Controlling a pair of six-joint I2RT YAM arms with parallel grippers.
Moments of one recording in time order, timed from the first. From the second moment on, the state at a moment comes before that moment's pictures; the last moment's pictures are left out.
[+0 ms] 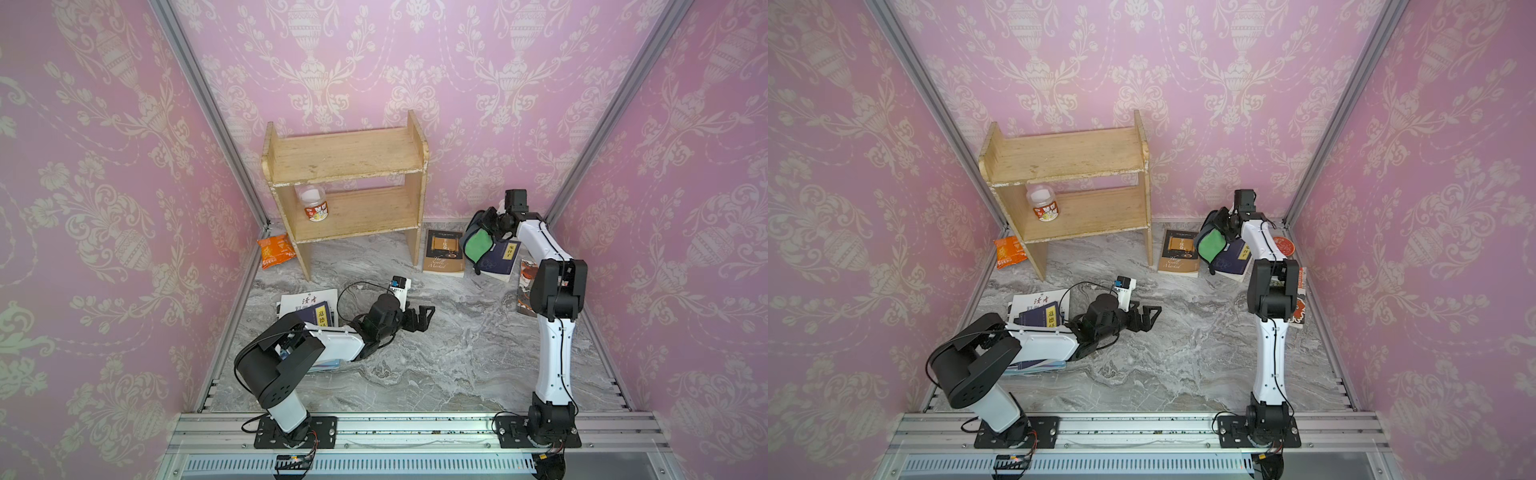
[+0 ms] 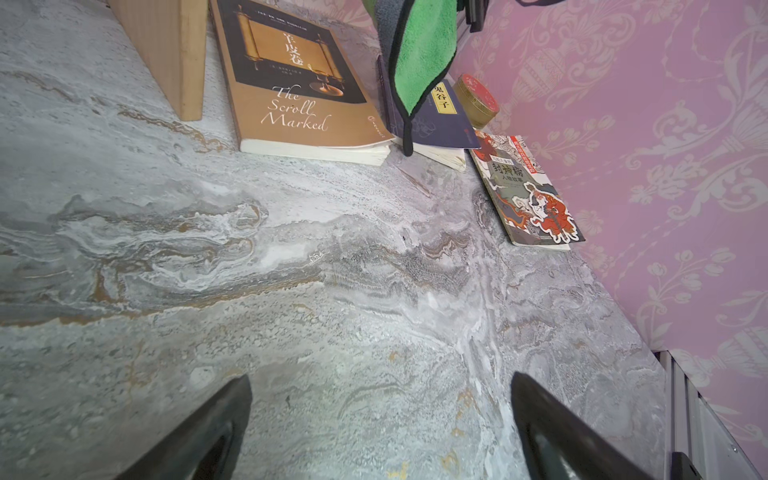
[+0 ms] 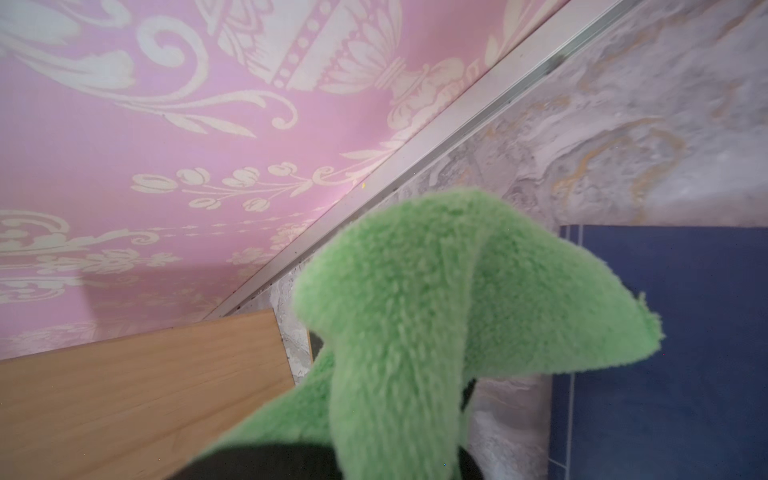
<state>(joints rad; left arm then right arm) -0.78 1.67 0.65 0.62 0.07 -0.57 -0.04 2.46 2.27 -0.58 -0.35 0.71</state>
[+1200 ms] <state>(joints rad) -0.70 1.79 0.59 0.70 0.20 -0.66 0.02 2.86 2.68 -0.64 -0.62 0.75</state>
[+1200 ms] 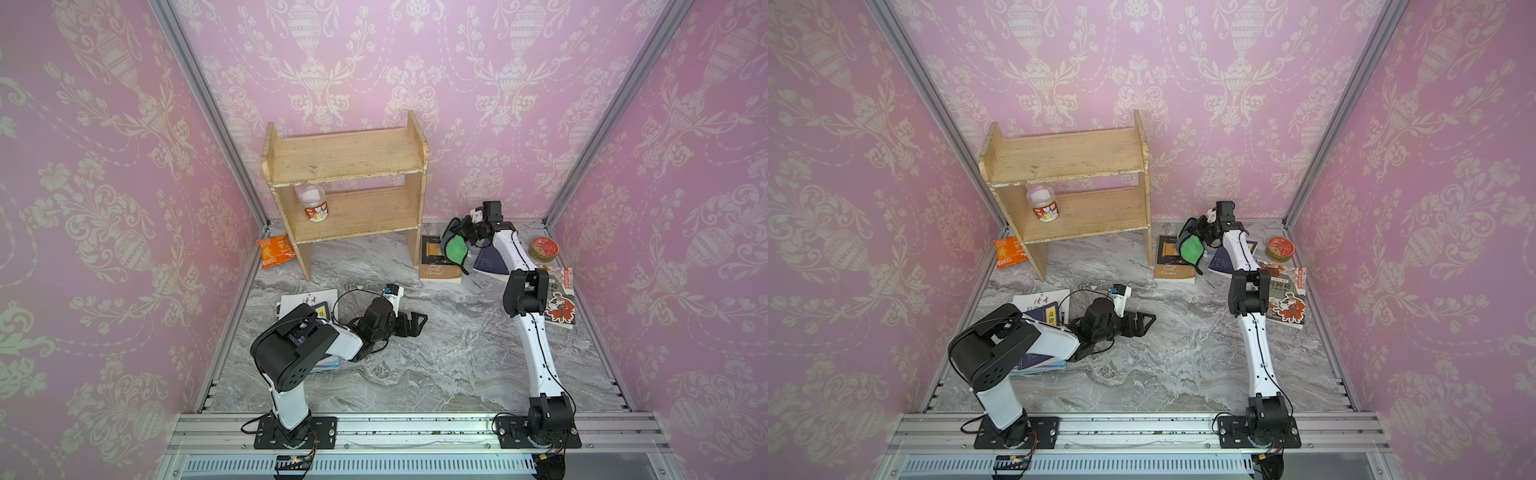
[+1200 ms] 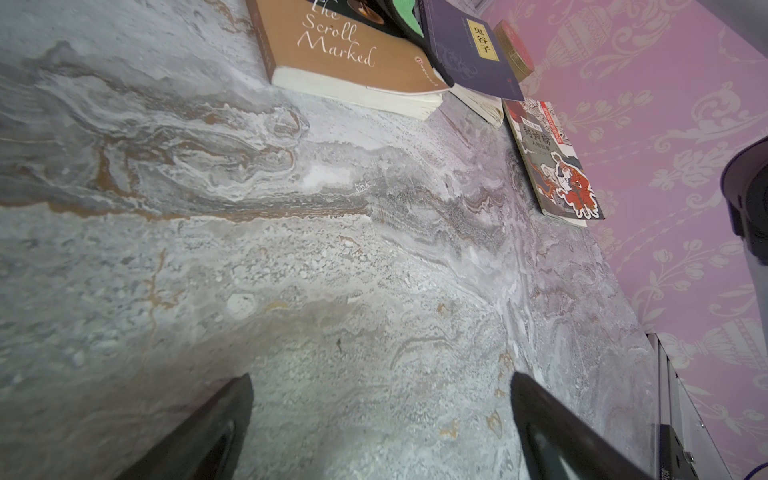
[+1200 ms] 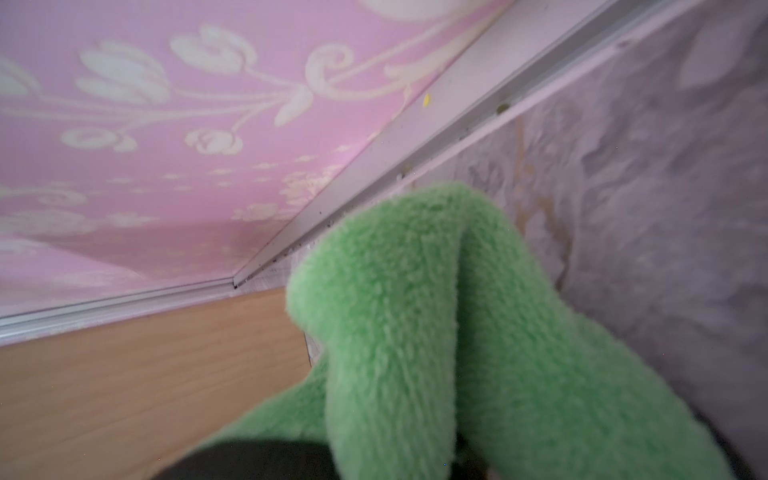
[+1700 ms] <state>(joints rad) -0.70 1.62 0.57 0.50 0.18 -0.73 0.14 2.30 1.79 -0.63 -0.52 0.53</state>
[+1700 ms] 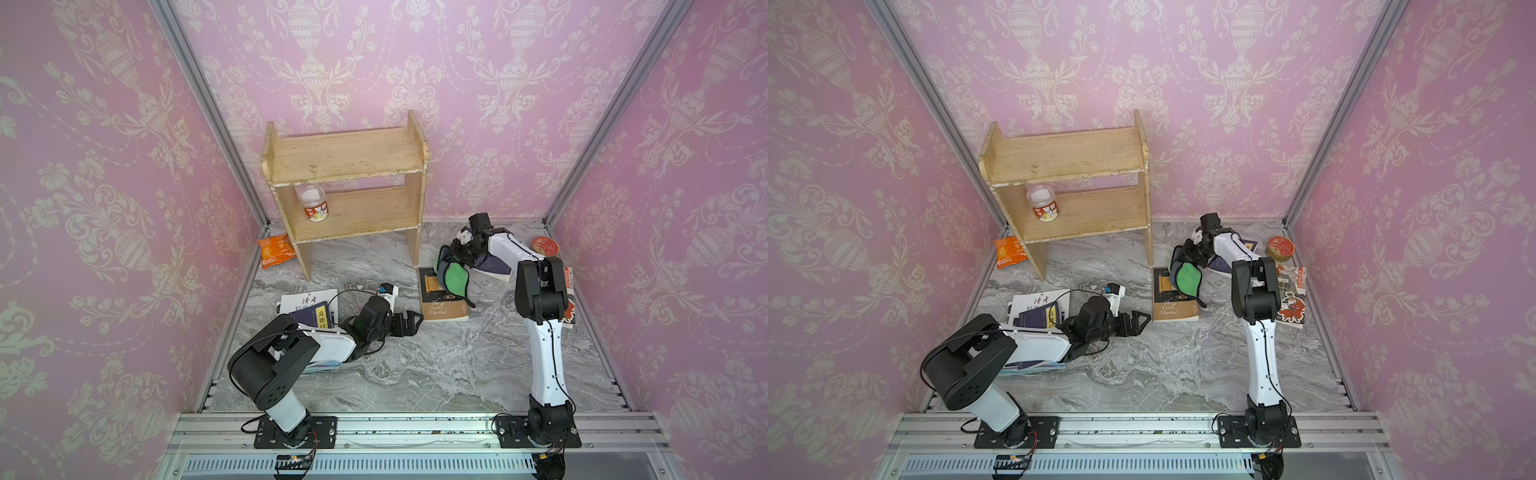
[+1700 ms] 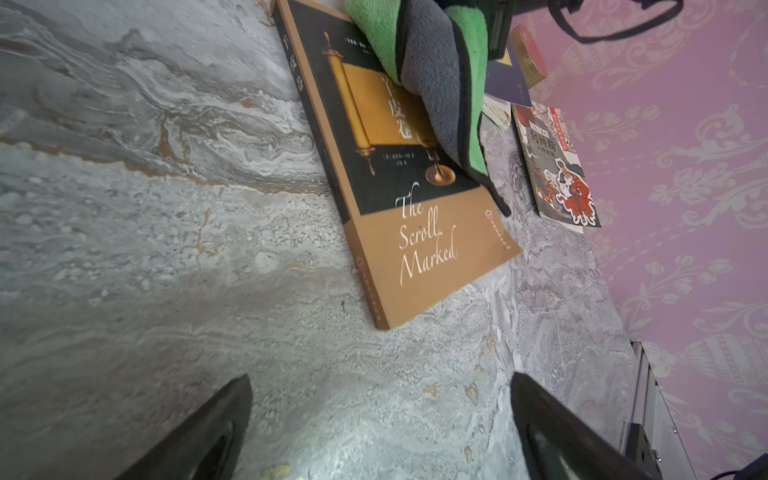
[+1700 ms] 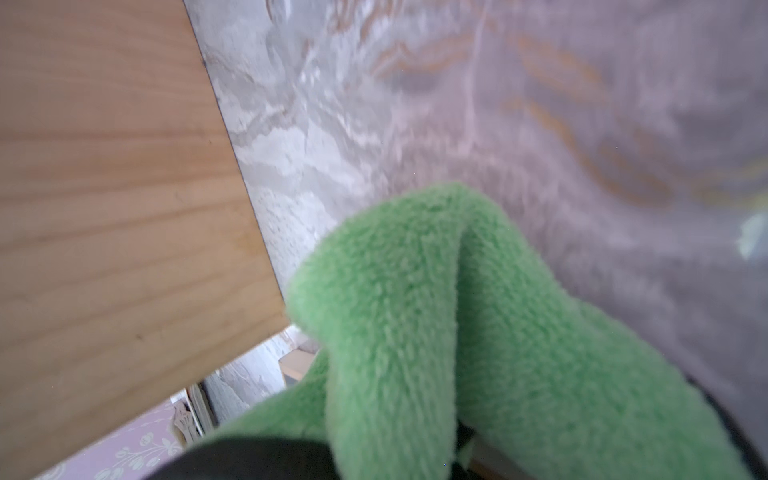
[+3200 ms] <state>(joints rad) -0.80 1.71 0.58 0.56 0.49 -1.18 0.39 1.52 0.62 -0.11 -0.20 0.76</state>
